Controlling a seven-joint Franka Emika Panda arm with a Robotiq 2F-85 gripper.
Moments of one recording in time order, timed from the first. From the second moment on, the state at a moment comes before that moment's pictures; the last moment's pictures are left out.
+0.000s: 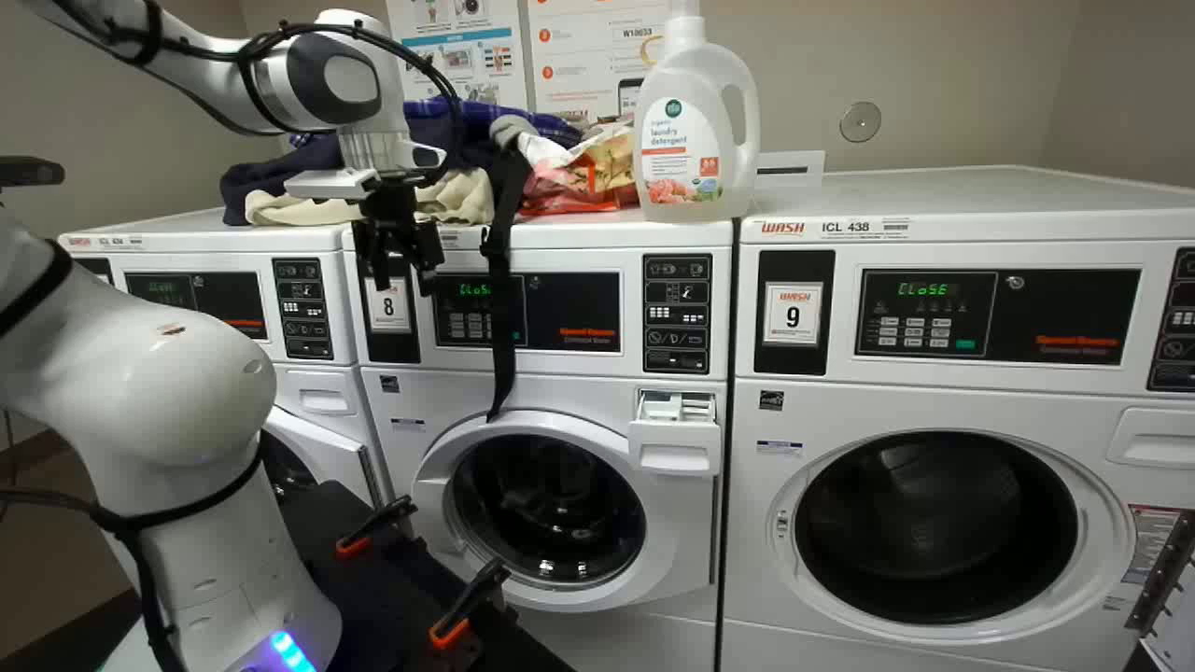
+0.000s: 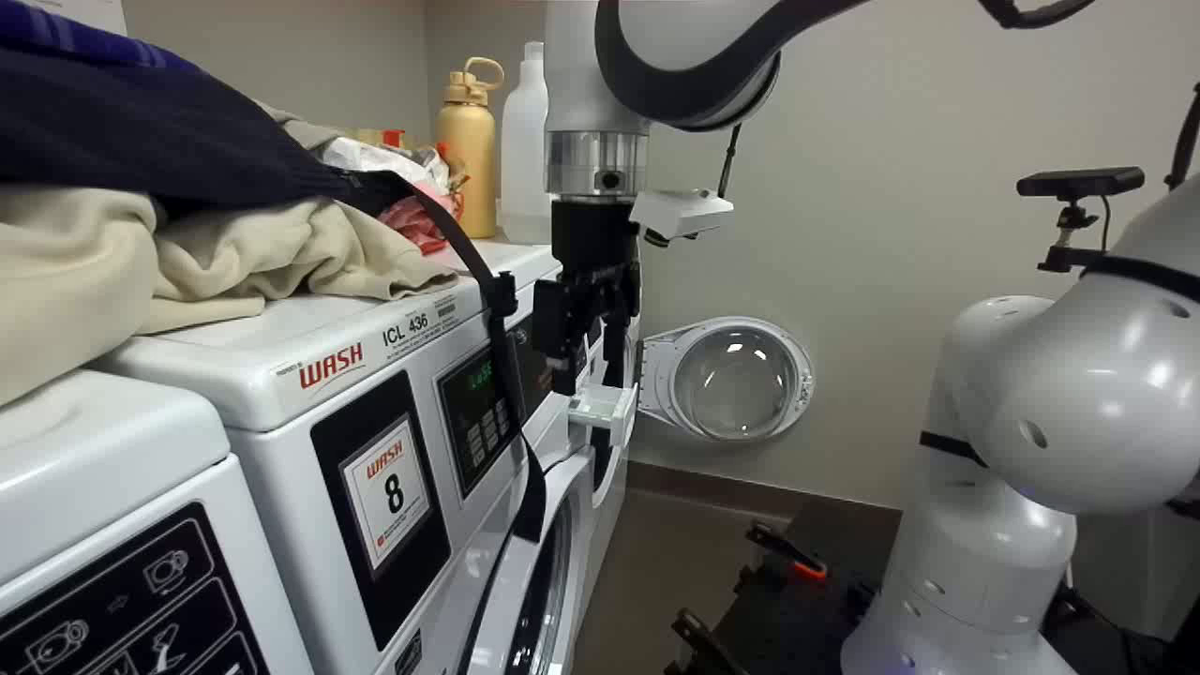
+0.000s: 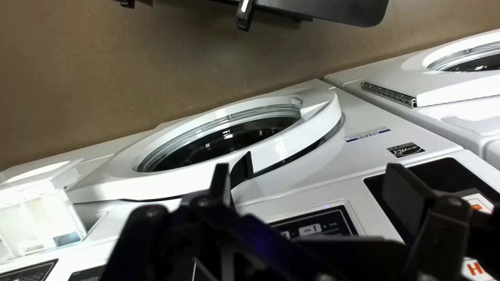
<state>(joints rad) 0.19 -0.61 0.21 -2.61 0.13 2.00 0.13</state>
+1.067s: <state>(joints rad) 0.18 -0.39 0.14 -2.62 0.05 2.22 -0.03</state>
